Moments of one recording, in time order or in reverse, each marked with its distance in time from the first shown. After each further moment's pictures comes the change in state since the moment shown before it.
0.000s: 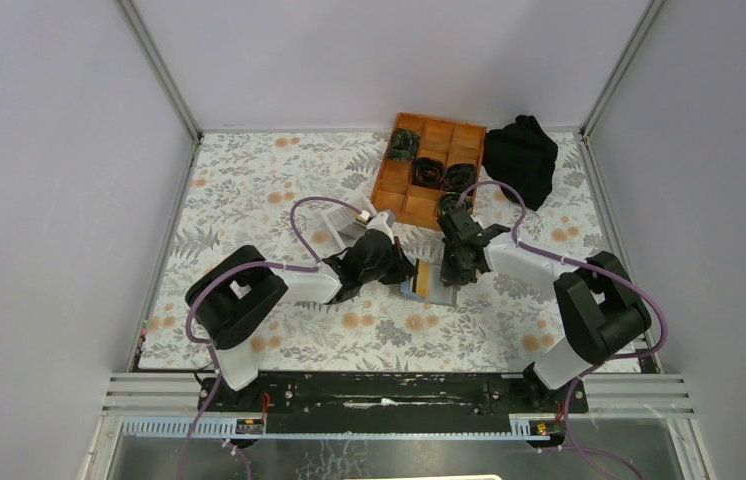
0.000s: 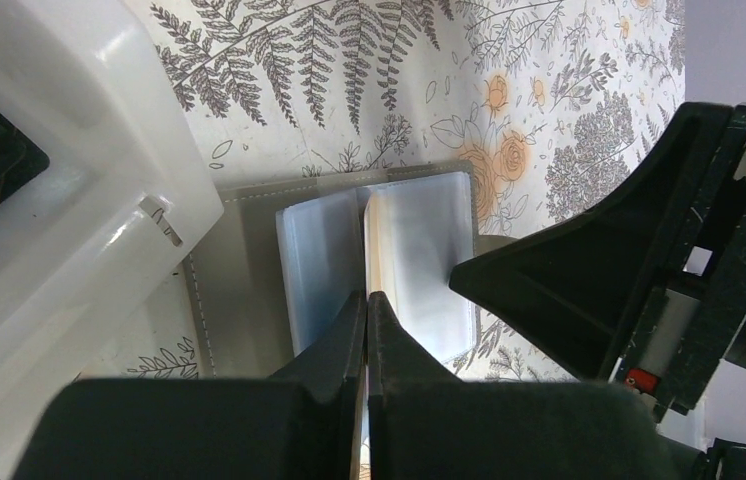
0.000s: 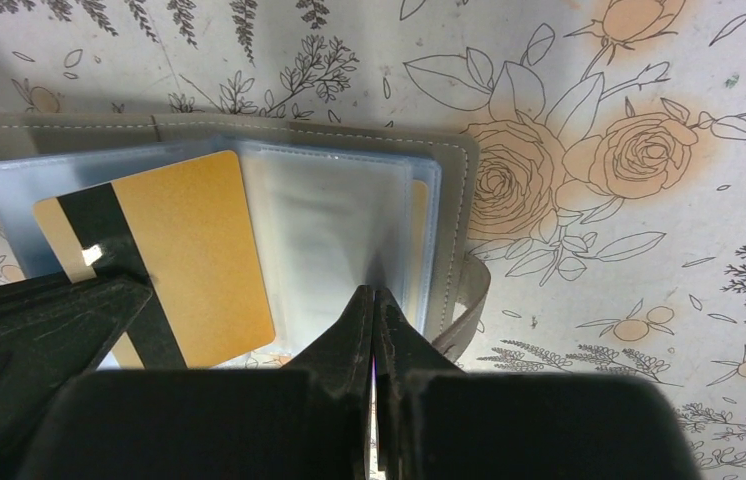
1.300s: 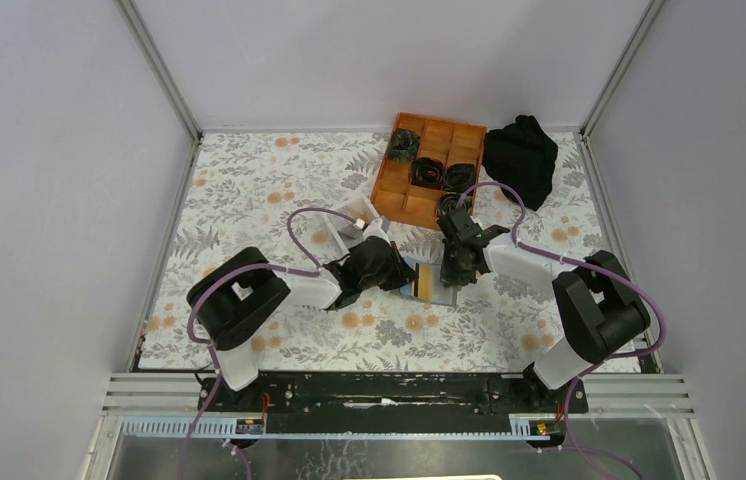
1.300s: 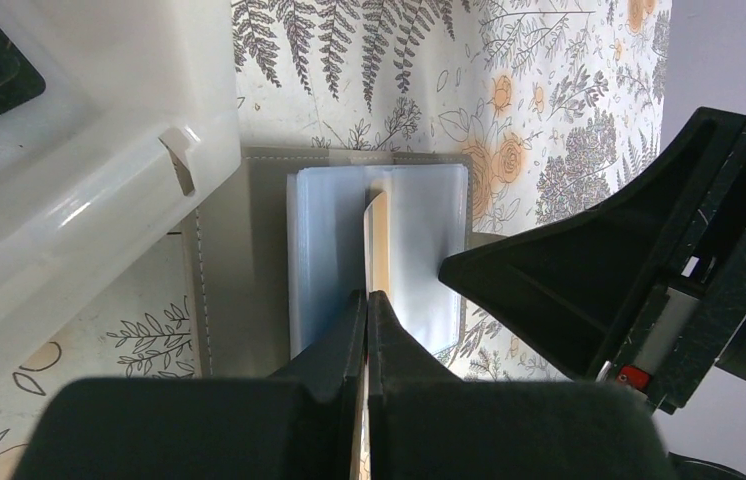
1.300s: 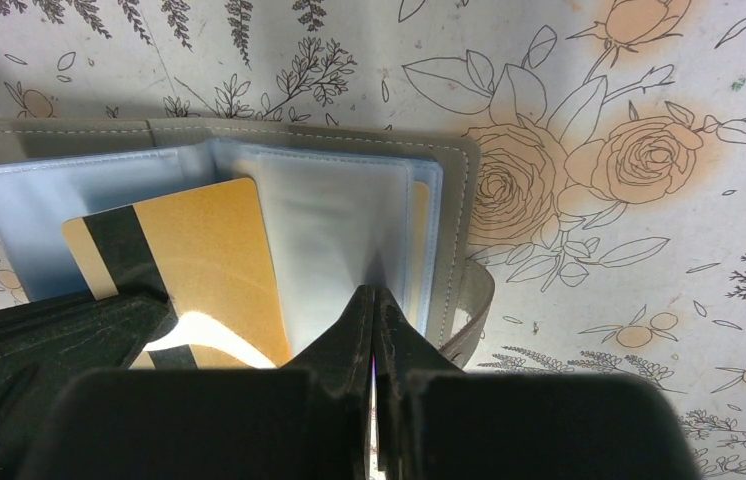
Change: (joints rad) left arm -0.023 0.004 -0.042 0.037 -0.034 -0.144; right arm -0.001 0.010 -0.011 0.016 0.002 0.000
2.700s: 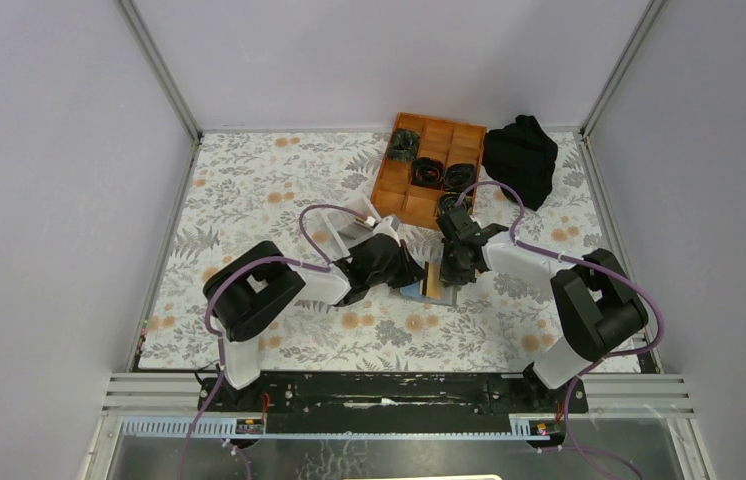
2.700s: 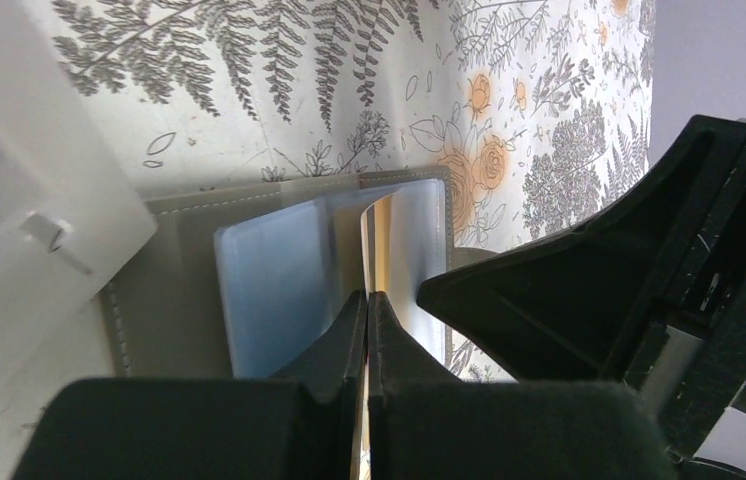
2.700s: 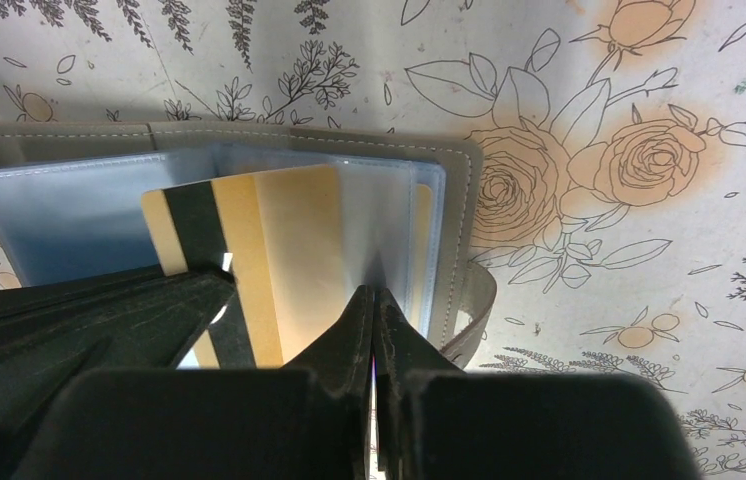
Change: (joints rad) left arm -0.002 0.085 0.056 0.051 0.040 0.021; right arm 0.000 0.014 0.013 -0.010 0.000 -0.001
